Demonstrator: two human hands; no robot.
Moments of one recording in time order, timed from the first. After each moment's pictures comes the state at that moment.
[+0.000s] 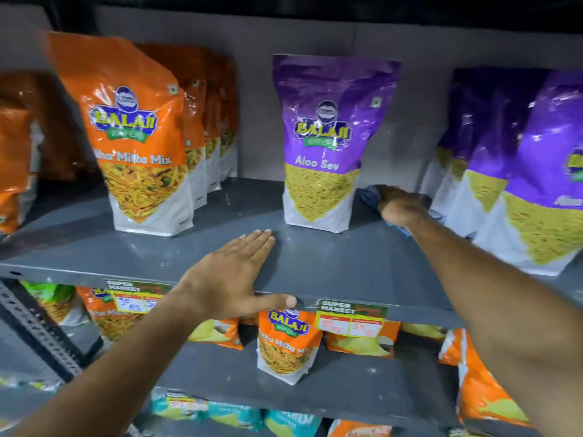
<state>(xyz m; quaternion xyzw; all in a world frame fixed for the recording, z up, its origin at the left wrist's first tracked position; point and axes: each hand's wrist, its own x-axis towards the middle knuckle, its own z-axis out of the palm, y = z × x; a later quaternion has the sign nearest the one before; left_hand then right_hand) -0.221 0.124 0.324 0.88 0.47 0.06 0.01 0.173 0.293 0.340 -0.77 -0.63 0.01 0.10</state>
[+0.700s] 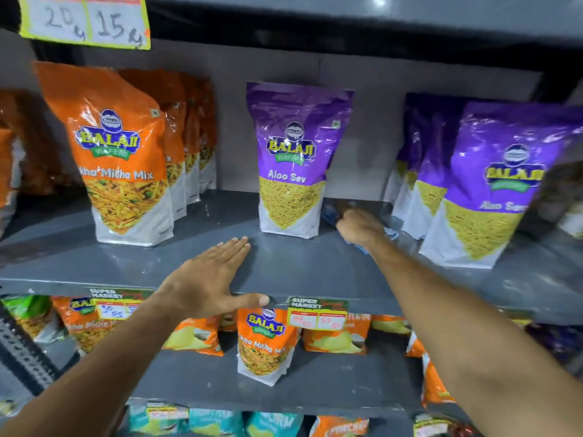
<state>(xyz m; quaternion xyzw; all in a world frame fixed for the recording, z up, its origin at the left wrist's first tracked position) -0.223 0.126 0.322 0.88 0.47 0.05 0.03 0.126 0.222 0.351 -0.73 -0.67 0.03 0.11</state>
